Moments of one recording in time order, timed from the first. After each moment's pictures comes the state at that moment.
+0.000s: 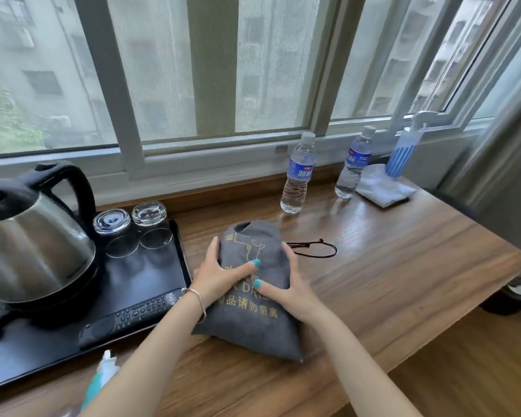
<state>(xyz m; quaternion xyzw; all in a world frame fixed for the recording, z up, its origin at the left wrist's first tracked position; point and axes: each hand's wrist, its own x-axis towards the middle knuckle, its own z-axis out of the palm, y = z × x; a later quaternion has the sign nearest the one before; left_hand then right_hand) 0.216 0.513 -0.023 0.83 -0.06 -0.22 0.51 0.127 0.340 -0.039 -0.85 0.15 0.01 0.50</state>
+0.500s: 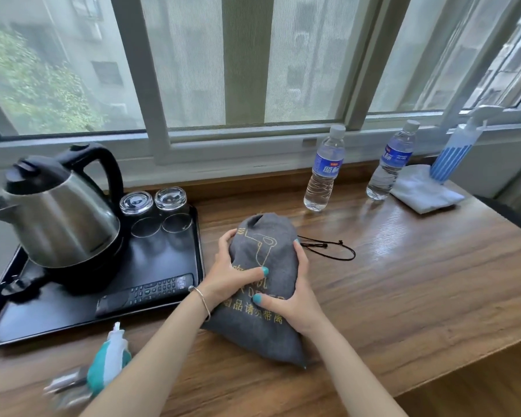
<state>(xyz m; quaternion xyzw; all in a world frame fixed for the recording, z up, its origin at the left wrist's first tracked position) 0.202 0.509 -0.034 0.76 -0.09 -0.18 0.62 0.124 0.344 -0.059 -0.78 0.03 -0.04 0.62</state>
